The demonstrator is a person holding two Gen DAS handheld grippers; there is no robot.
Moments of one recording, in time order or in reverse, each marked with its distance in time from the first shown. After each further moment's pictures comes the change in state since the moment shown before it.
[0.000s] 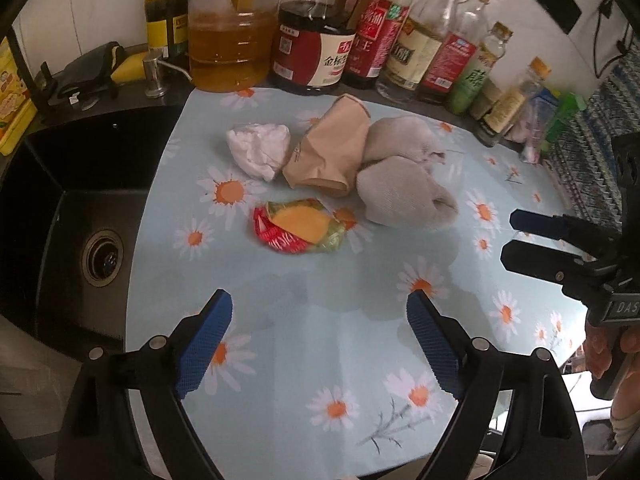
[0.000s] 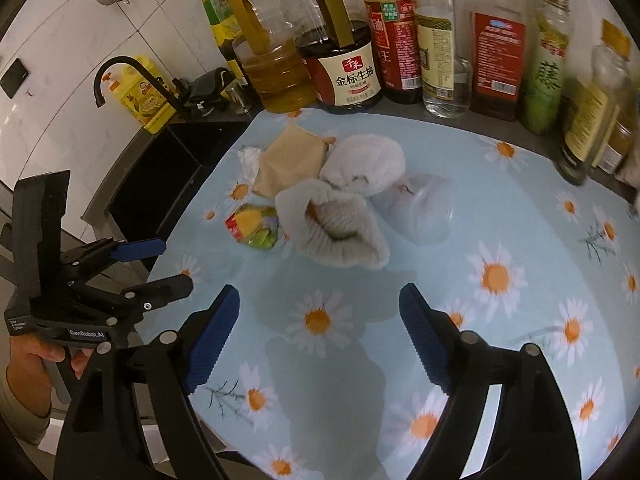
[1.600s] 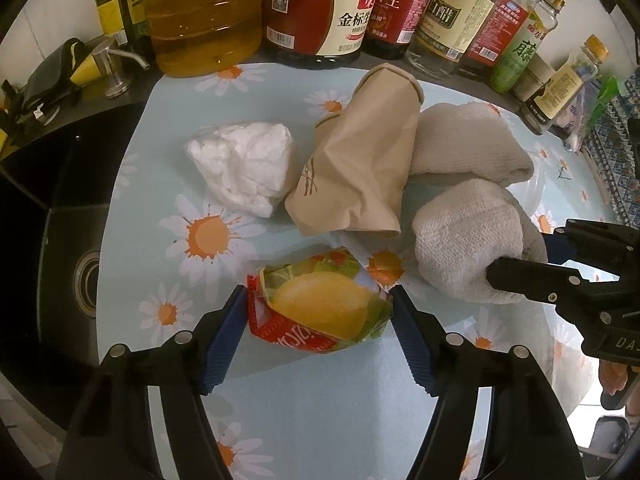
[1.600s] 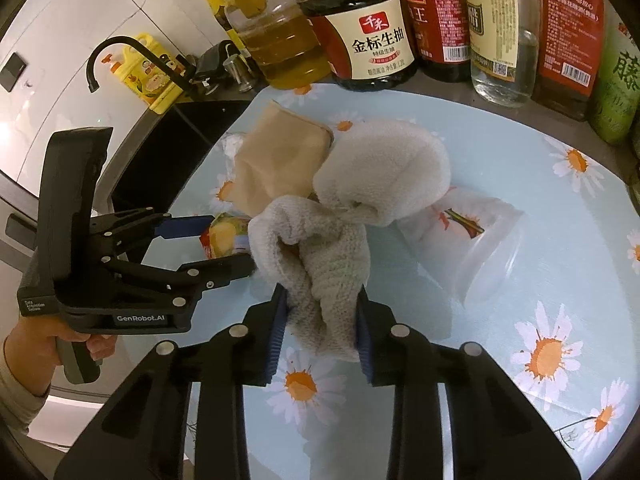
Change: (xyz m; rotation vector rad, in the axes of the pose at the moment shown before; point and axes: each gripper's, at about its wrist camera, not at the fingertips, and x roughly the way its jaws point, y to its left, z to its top) left arm 0.081 0.003 0.045 0.038 0.100 0.061; right arm 0.063 -0.015 0.026 -0.035 0.076 0.102
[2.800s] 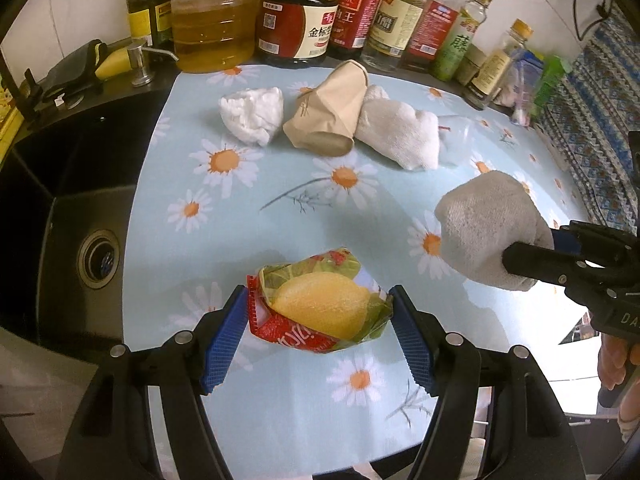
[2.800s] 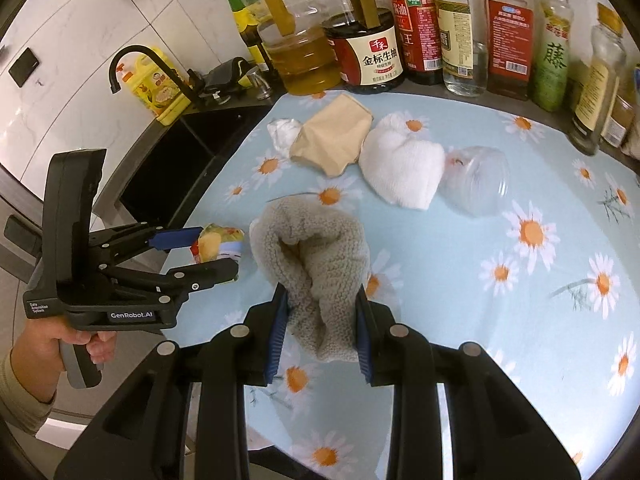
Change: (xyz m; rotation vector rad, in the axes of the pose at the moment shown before) left arm -0.072 0.002 -0.088 0.061 -0.068 -0.076; right arm -0.055 0.070 -0.080 0.061 -0.104 -0.088
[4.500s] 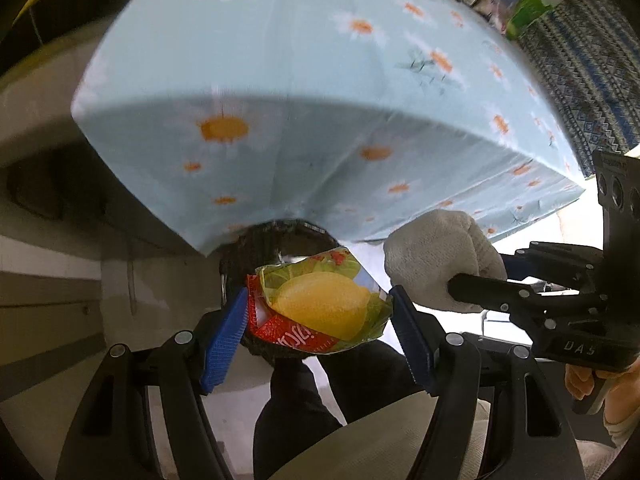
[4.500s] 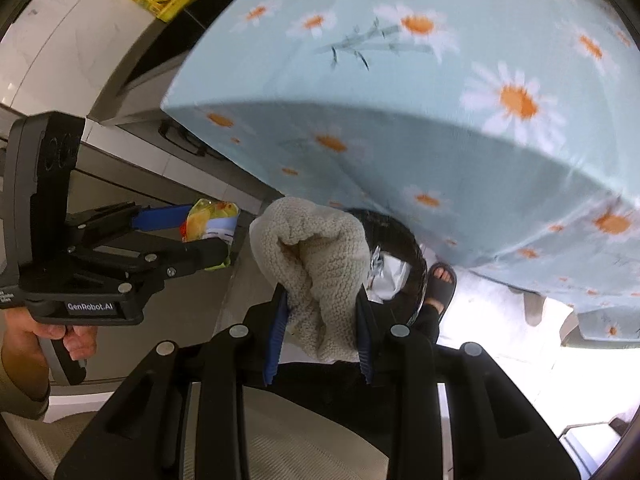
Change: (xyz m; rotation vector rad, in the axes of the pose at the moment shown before) left arm 0.008 0.009 -0.214 -0.069 0.214 -0.119; right arm 0.060 0.080 -0.201 0.125 0.278 0.017
